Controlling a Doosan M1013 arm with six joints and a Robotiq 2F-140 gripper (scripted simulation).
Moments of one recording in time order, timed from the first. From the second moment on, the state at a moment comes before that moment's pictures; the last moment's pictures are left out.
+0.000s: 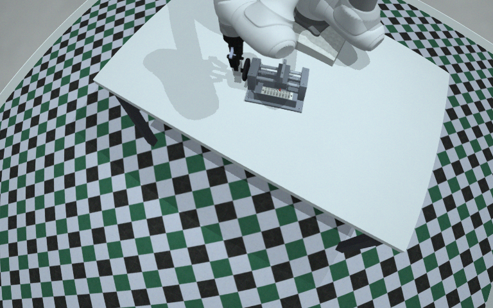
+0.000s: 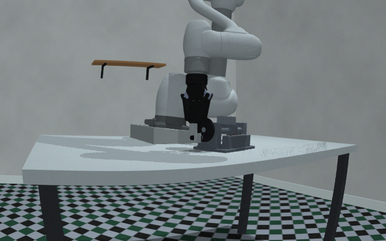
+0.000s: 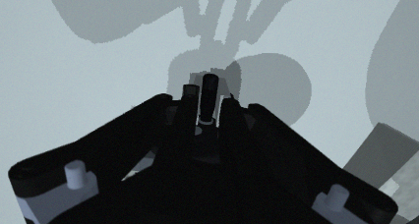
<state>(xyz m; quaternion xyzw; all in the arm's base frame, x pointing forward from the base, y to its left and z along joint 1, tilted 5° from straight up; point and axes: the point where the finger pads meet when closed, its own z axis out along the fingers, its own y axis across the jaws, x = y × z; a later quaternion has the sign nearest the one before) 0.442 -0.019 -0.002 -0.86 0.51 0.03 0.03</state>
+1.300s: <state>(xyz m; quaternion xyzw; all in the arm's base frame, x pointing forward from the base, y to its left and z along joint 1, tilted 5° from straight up) 0.477 -0.004 0.037 -0.86 0.51 0.03 0.03</state>
